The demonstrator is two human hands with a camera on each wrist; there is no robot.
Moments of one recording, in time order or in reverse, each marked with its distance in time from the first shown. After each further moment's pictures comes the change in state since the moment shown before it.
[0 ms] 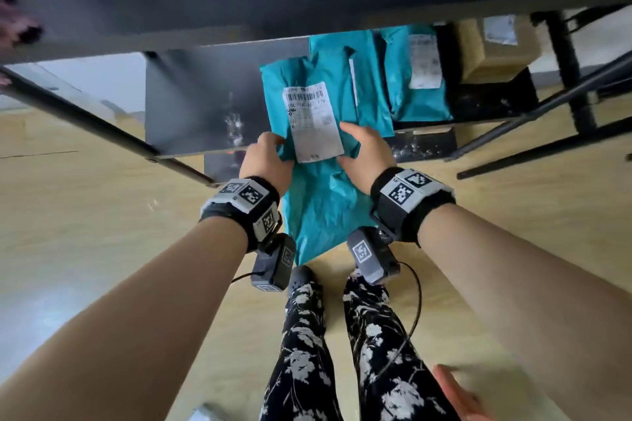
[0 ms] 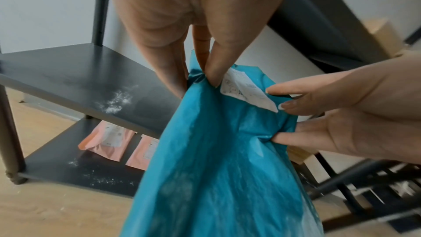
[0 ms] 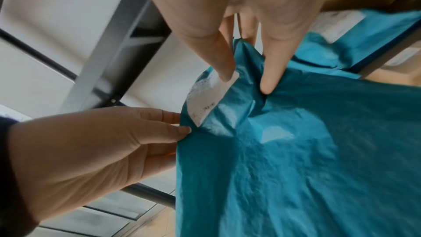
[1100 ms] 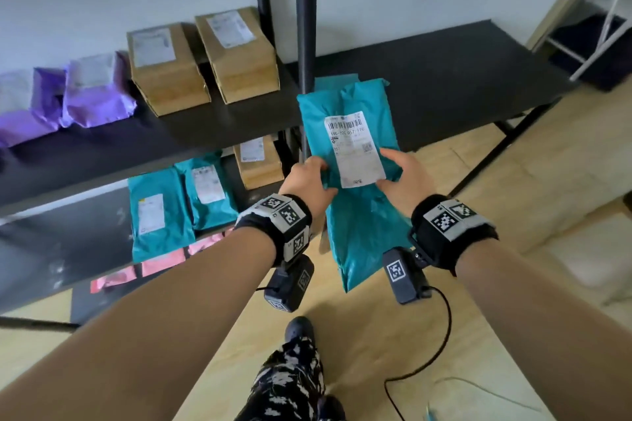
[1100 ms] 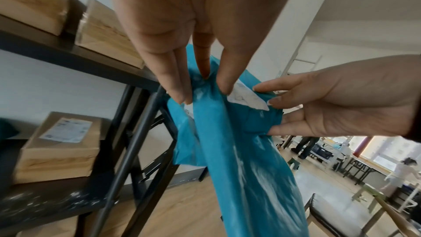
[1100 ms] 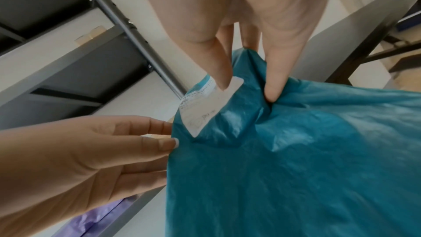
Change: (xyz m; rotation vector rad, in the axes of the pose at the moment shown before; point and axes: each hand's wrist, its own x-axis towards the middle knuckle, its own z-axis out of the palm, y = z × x) left_hand -0.219 0.486 0.237 0.207 -0.110 0.625; right_hand -0.198 0.286 -0.473 0.088 0.489 0.029
